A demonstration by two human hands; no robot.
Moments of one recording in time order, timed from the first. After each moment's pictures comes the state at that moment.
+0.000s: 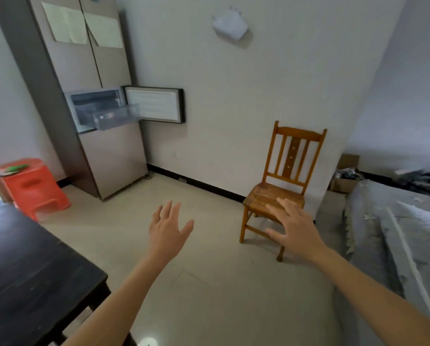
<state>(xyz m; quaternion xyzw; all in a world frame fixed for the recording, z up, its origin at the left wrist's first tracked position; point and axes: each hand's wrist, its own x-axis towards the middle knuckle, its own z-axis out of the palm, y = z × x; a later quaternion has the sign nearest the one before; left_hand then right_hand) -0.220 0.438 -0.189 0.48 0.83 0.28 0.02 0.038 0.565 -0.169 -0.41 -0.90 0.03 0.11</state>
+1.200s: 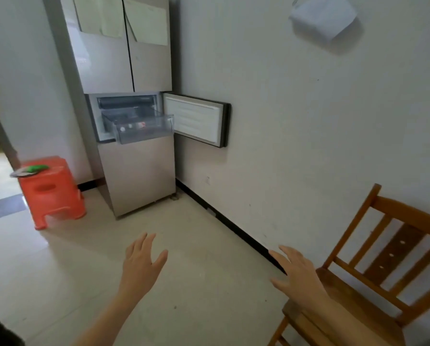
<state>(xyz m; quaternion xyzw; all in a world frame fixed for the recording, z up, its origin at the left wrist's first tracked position) -0.508 0.846 -0.237 0.29 0.90 0.33 0.02 -0.263 1.073 -0.222 -0.32 -0.94 0.07 -0.01</state>
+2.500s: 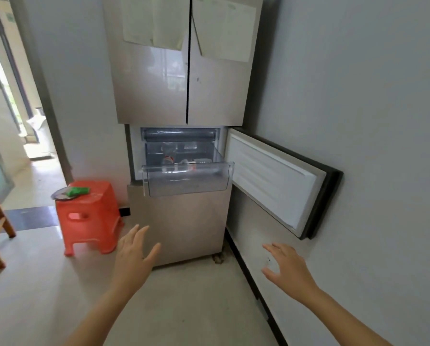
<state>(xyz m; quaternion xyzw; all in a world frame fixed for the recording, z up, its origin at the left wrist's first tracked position) -1.014 1.165 -0.210 0.10 0.91 0.37 -0.12 -0.888 1.473 -0.190 -0.12 -0.98 0.12 0.03</state>
